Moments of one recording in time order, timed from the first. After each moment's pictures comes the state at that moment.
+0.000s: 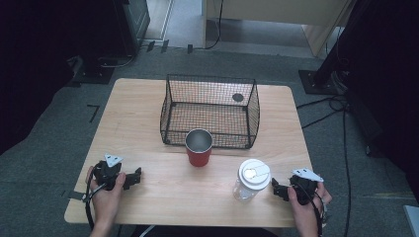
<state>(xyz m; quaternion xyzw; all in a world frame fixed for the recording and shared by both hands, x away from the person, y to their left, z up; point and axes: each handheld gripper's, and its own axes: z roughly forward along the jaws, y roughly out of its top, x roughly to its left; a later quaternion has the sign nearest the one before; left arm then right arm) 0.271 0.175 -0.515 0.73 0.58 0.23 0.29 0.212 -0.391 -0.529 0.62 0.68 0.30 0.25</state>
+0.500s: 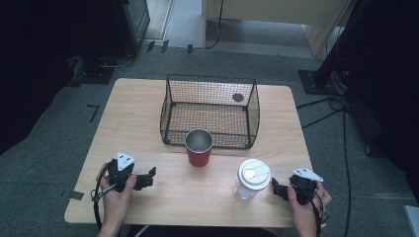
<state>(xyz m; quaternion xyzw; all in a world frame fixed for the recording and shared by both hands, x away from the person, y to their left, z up) 0.256 0.128 -0.479 0.75 0.50 0.22 0.36 0.213 -0.391 -0.529 0.62 0.68 0.30 0.25</state>
